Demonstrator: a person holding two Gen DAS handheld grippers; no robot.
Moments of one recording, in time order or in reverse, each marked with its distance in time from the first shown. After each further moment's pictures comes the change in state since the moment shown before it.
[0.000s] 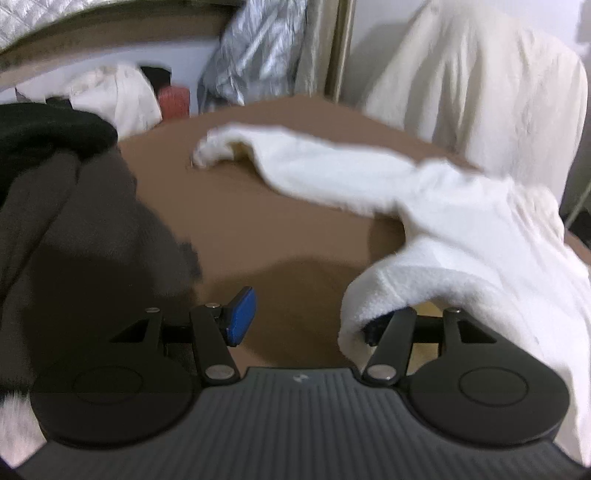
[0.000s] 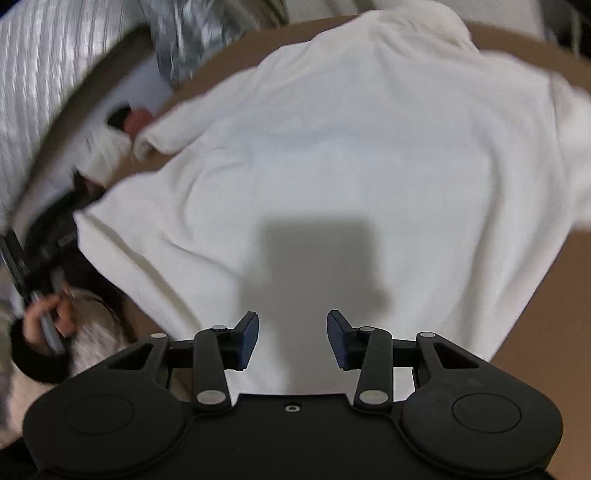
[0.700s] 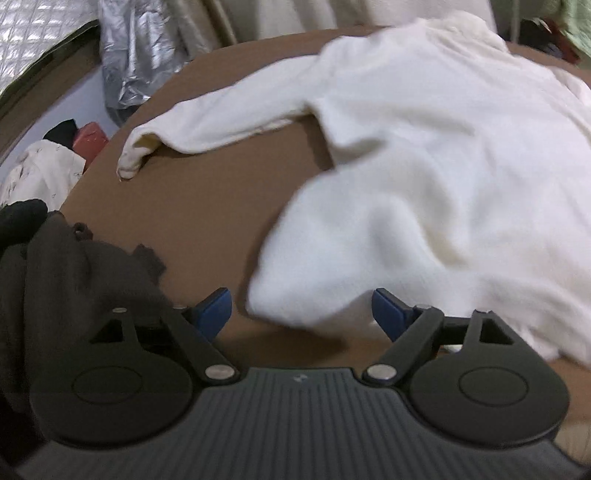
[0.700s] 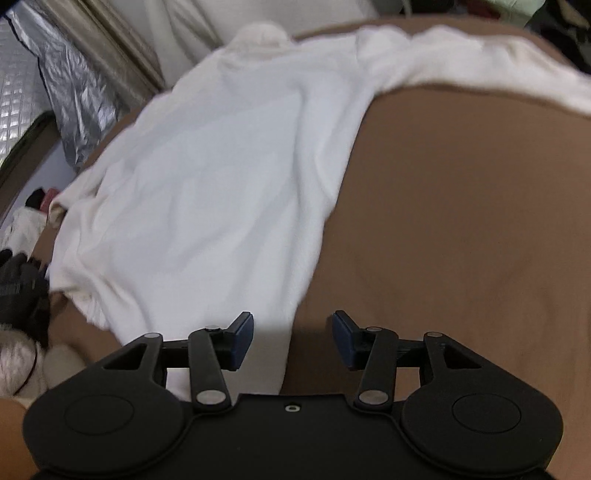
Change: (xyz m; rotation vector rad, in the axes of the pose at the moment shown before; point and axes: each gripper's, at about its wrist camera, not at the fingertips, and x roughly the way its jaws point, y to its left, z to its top) left arm 0.020 -0.072 -0.010 0.513 0.189 0.054; right arm -0.006 -0.051 -0.153 0.238 -0.231 -0.247
